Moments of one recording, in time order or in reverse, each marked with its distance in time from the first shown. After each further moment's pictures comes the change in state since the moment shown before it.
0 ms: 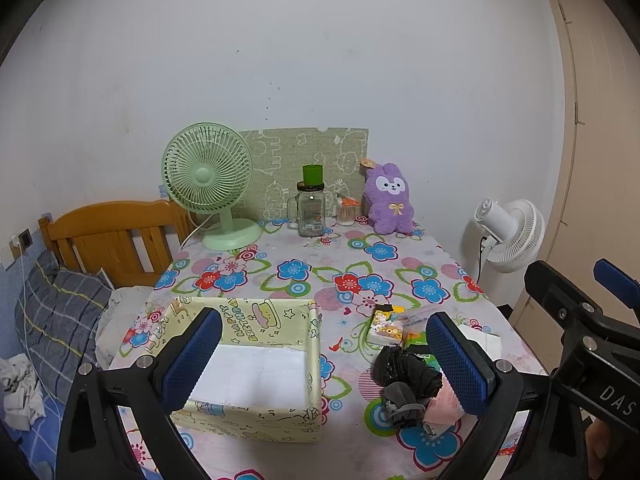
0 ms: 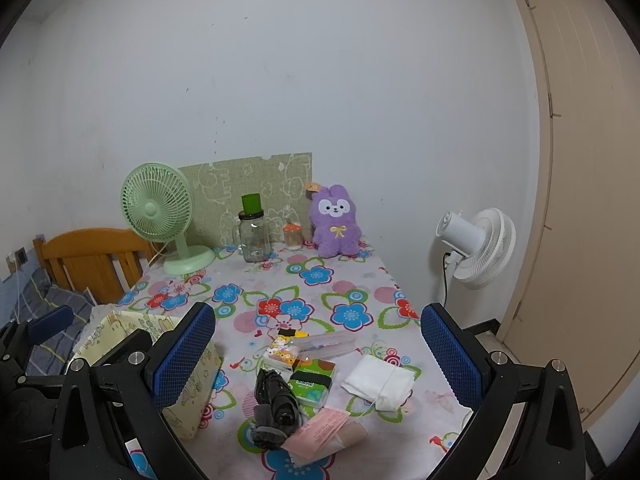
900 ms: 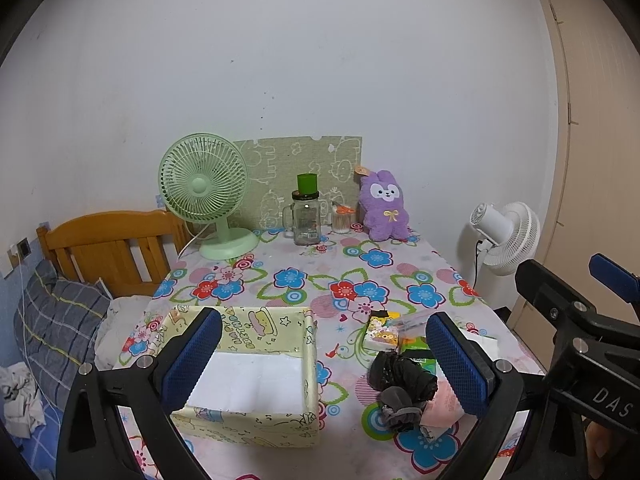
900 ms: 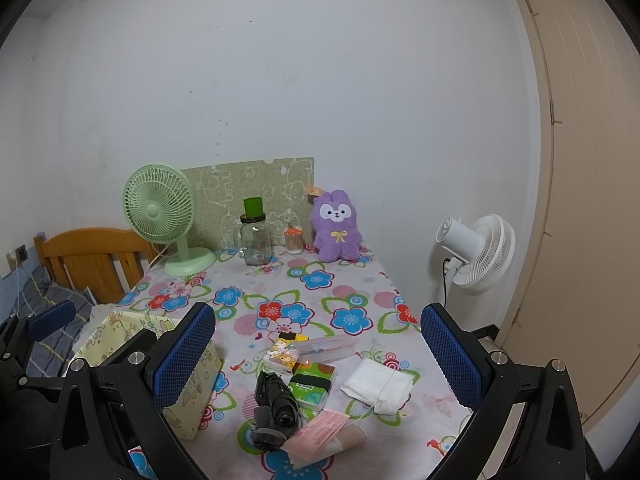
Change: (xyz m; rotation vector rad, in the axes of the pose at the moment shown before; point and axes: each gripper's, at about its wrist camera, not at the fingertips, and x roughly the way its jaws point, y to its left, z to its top) left arm -0.004 -0.007 0.002 0.025 -0.023 -0.008; right arm -0.004 0.002 0.005 -0.012 -0.010 -0.001
